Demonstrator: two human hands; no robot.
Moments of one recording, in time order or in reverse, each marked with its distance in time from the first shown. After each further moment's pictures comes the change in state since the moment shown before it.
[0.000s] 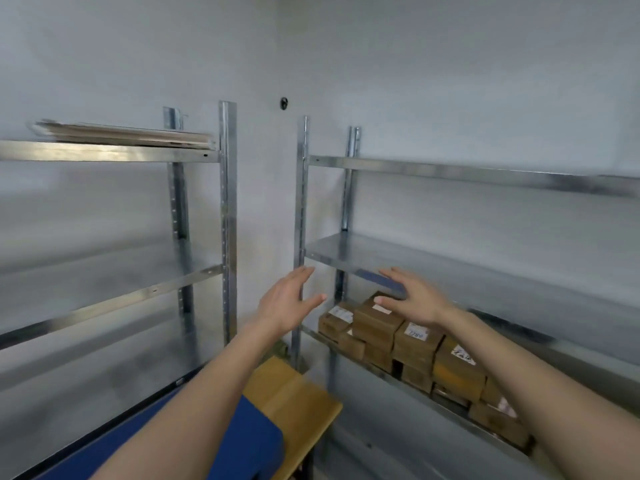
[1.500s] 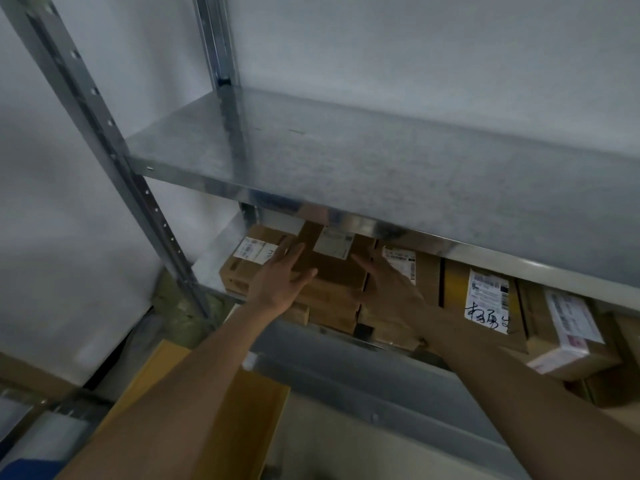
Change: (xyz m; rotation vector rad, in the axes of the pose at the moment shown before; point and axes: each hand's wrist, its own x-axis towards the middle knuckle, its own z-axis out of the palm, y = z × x) left_hand 0.336 -0.158 0.447 -0.041 -0.518 0.040; right_hand 0.268 0.312 0.259 0.092 -0.278 0.513
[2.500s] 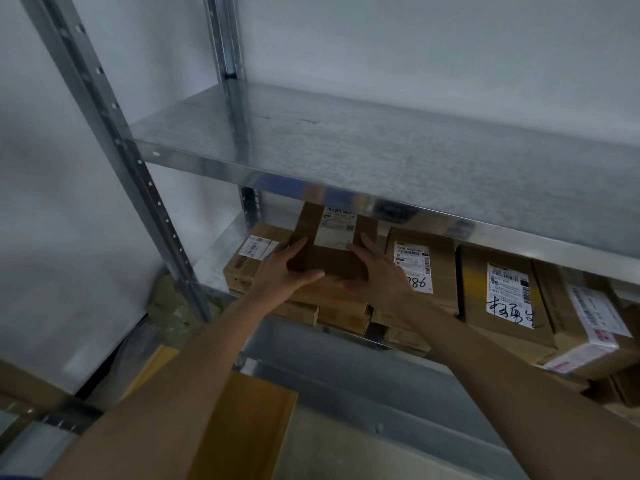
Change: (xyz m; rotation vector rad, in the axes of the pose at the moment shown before) left_hand 0.004 -0.036 0.004 -0.279 0.023 0.046; right_hand 0.022 -0.030 0.031 0.023 0.156 -0.051
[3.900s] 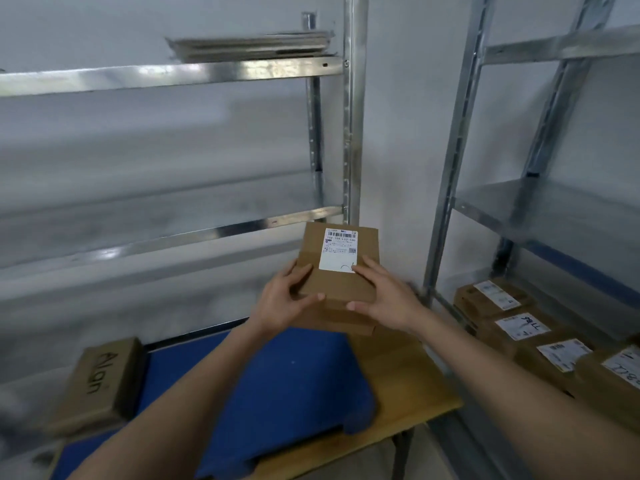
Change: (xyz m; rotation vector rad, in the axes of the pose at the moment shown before) left_hand -0.534 0.133 -0.161 0.156 0.791 -0.542; right_hand -0.307 -0.283 -0.027 0.167 -0.365 -0.945
